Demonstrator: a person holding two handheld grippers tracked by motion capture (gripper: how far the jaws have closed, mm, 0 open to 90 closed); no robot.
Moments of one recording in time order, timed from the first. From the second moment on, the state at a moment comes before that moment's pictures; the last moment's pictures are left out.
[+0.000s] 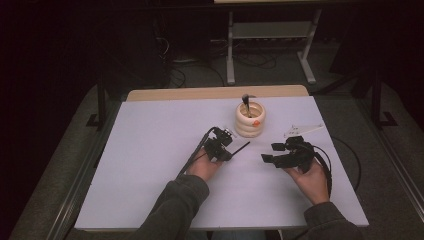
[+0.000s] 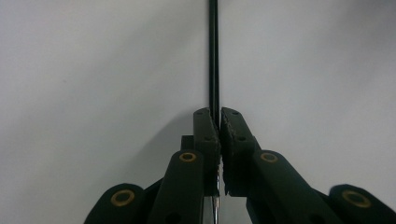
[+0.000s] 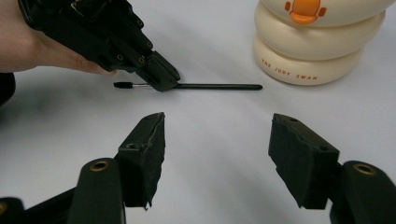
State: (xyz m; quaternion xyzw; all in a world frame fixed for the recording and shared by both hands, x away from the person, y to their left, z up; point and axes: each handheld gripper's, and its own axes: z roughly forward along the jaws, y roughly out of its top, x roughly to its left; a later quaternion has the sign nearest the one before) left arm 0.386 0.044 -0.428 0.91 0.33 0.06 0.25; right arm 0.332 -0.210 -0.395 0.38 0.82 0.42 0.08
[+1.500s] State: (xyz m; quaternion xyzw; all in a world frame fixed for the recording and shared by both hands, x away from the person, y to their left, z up) left arm 0.371 0.083 -0.395 0.92 0.26 0.07 0.28; right arm 0.328 -0.201 -0.393 0.35 0.83 0.42 0.07
